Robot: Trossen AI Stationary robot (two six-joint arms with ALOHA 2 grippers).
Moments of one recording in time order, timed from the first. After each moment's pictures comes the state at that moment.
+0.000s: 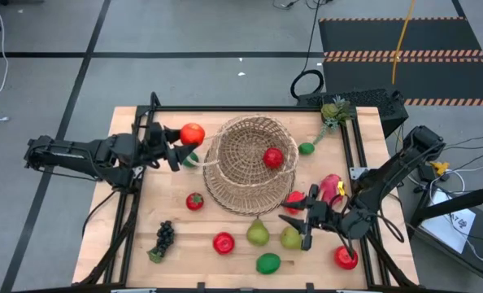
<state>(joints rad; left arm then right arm) -0.11 0.75 0.77 -0.15 -0.54 -0.46 0.78 1.31 0.73 0.46 0.99 0.23</state>
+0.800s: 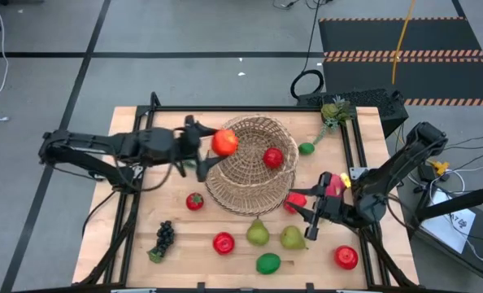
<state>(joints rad) -0.10 1.20 1.20 -0.27 -0.37 0.03 0.77 1.21 0.73 0.66 1.05 -0.27</state>
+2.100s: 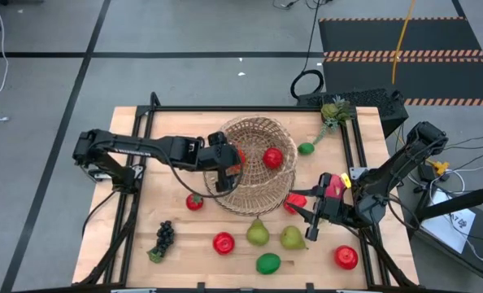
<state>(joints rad) -0.07 1.58 1.45 -0.76 -0.31 -0.05 0.77 1.20 0.73 0.59 1.05 -0.25</state>
